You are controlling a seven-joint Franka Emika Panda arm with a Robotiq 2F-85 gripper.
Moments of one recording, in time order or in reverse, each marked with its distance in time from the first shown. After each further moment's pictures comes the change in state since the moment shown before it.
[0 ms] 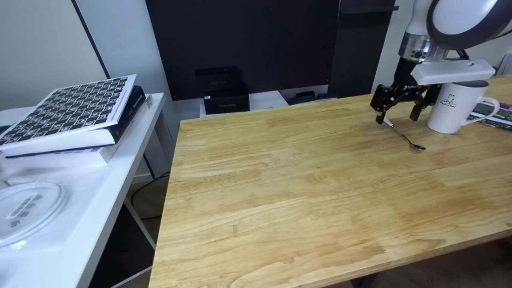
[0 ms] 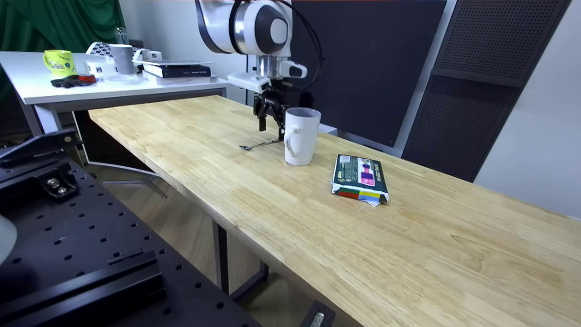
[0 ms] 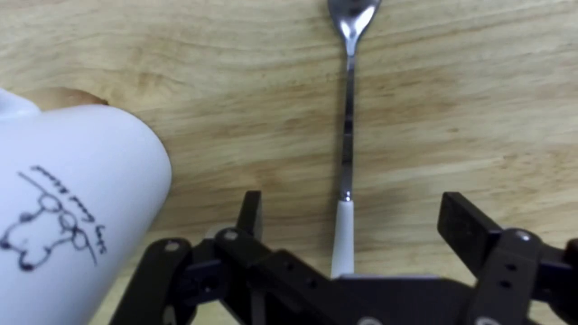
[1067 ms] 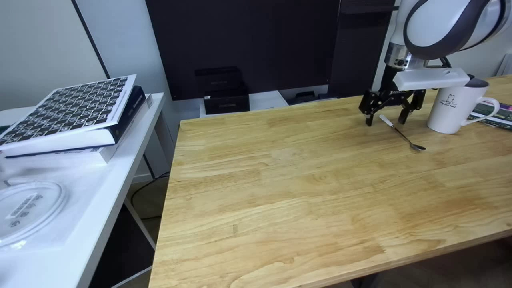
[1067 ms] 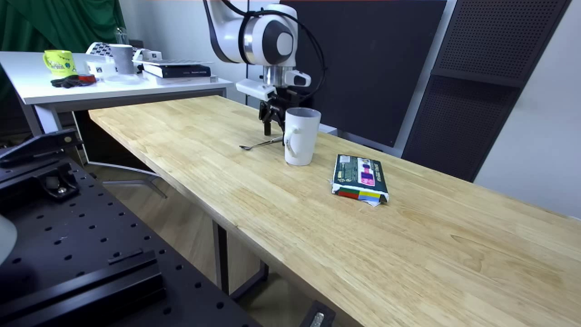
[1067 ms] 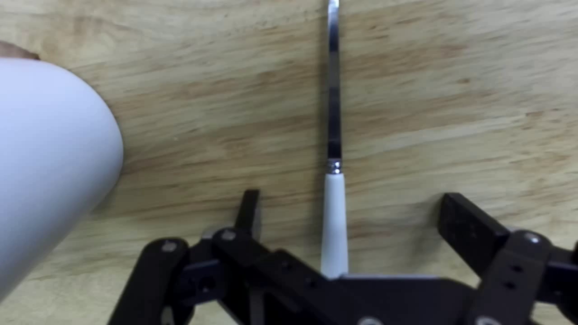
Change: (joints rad) arm -0.001 0.114 -0.005 0.155 0.030 -0.053 0.000
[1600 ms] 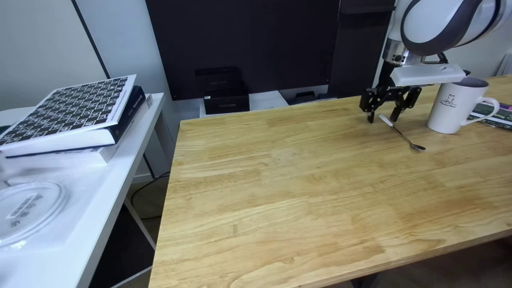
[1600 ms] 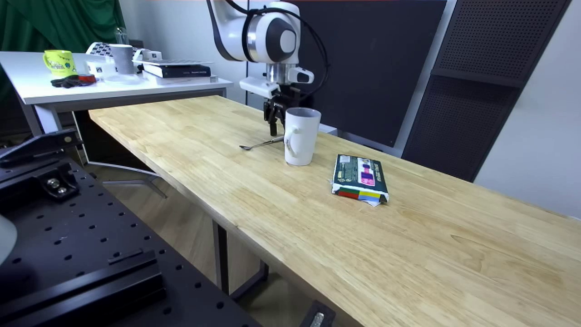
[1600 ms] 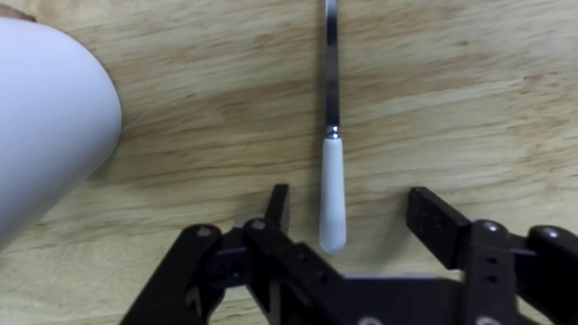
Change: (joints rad) arm 0.003 0.006 -0.011 0.033 -0.002 -0.007 0.000
